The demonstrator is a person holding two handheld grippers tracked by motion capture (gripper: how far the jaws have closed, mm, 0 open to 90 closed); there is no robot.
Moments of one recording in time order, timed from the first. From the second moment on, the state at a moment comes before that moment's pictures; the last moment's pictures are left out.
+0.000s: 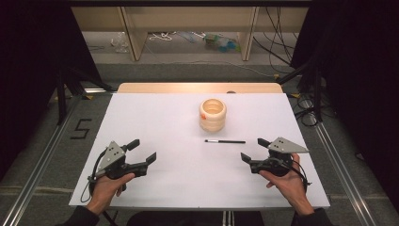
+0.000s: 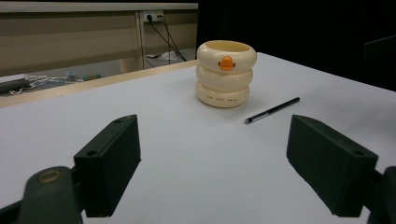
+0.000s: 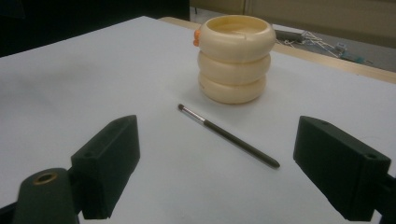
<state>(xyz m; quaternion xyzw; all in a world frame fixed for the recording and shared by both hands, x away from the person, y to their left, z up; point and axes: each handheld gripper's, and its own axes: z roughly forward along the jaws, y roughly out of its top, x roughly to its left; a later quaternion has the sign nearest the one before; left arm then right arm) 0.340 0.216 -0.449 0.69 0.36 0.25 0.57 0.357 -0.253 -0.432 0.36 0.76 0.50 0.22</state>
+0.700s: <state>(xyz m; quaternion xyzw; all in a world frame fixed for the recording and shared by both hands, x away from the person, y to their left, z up) 0.340 0.217 -0.450 0.69 0.36 0.25 0.57 0.385 -0.239 -0.428 0.32 0.80 0.46 0.21</state>
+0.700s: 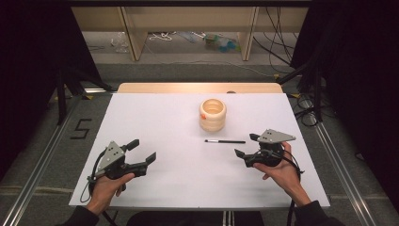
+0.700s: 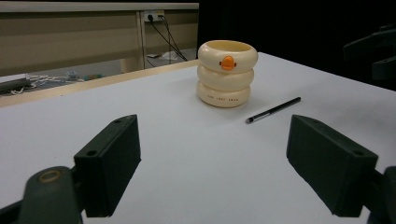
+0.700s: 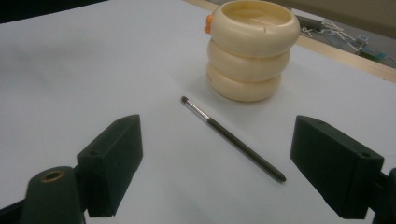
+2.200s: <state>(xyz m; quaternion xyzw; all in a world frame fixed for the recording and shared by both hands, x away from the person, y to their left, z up) 0.341 0.218 -0.450 0.69 0.36 0.25 0.57 0.466 -0.189 -0.411 0.27 0.88 0.36 0.15</state>
